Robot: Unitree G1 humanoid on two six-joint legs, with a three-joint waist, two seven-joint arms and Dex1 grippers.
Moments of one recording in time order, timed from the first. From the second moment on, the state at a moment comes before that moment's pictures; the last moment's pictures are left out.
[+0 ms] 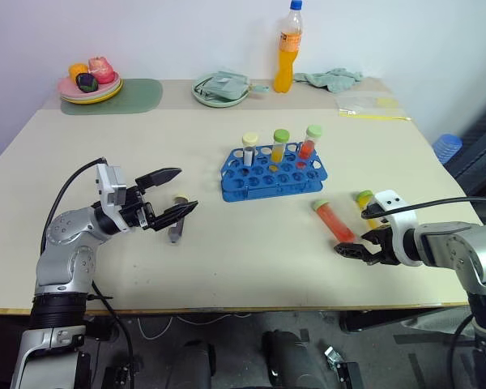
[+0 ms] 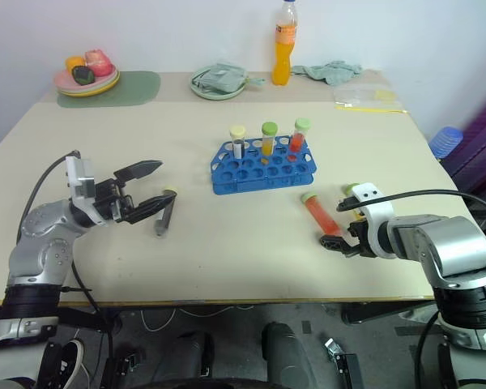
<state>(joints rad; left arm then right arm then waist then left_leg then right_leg) -0.35 0.55 0.19 0.10 -0.58 0.08 -1.20 -0.38 -0.87 -0.06 -0.33 0.45 1.50 0.63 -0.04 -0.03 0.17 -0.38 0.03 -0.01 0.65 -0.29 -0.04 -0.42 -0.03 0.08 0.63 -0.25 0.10</state>
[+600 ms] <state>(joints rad) -0.20 0.58 0.18 -0.06 -0.67 0.22 -1.25 -0.82 -0.82 0.23 0.05 0.44 1.56 0.62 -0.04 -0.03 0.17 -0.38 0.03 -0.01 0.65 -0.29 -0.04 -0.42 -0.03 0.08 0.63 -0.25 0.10</state>
